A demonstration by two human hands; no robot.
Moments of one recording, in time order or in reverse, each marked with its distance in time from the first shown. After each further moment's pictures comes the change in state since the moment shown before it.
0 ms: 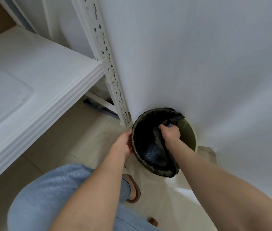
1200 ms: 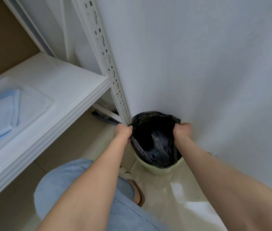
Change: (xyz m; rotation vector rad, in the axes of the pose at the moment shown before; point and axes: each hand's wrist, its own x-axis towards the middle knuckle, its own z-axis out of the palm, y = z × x) left_hand -0.022 0.031 0.005 0.595 0.338 0.493; right_hand -0.016 -0.027 -0.040 0.190 0.228 -0.105
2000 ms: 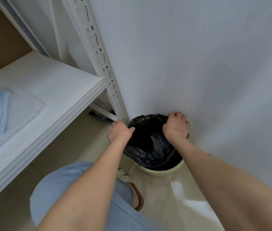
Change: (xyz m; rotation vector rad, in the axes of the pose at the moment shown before) left_hand 0.008 0.010 0.003 0.616 0.161 0.217; right_hand 0.001 -0.016 0.008 -1.077 -0.056 -0.623
